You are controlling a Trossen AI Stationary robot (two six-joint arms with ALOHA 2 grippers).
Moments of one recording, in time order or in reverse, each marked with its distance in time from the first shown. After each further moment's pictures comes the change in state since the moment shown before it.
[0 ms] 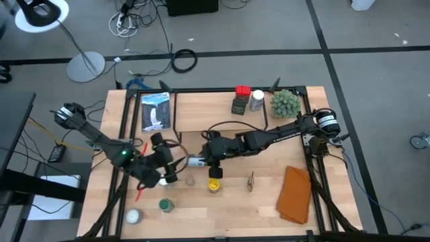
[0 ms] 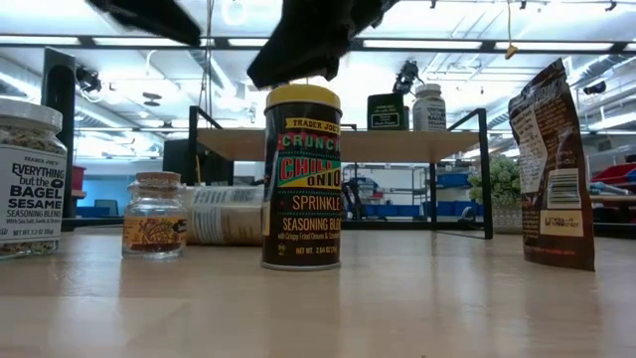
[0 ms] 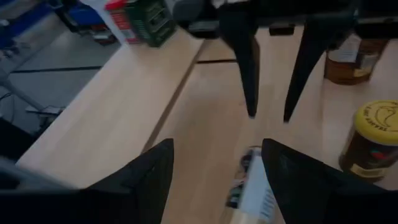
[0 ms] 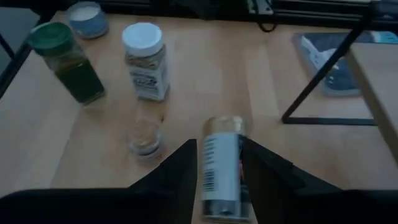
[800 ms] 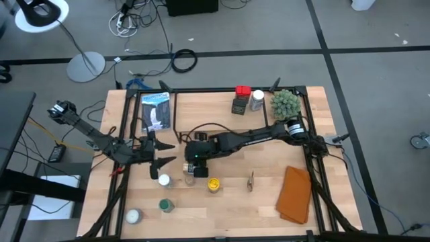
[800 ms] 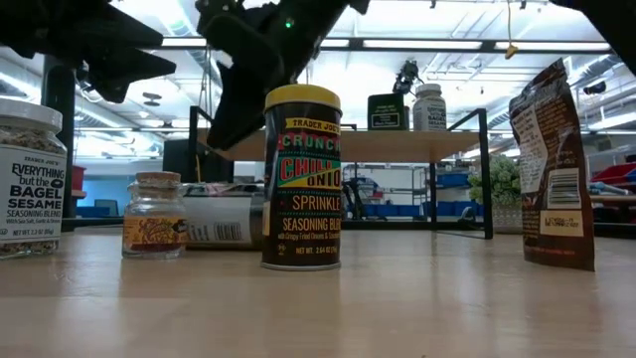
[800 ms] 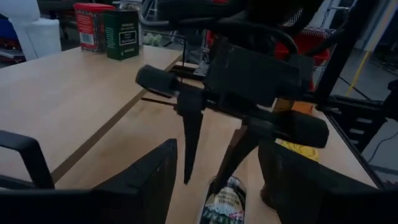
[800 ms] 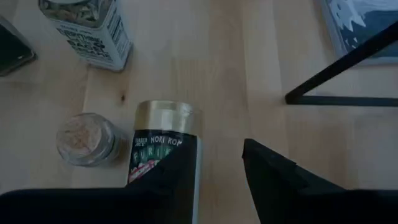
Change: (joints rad) left arm 0.027 -0.525 -0.624 0.768 0.237 0.157; right arm -0.046 0.373 0.497 -0.410 0.013 -0.023
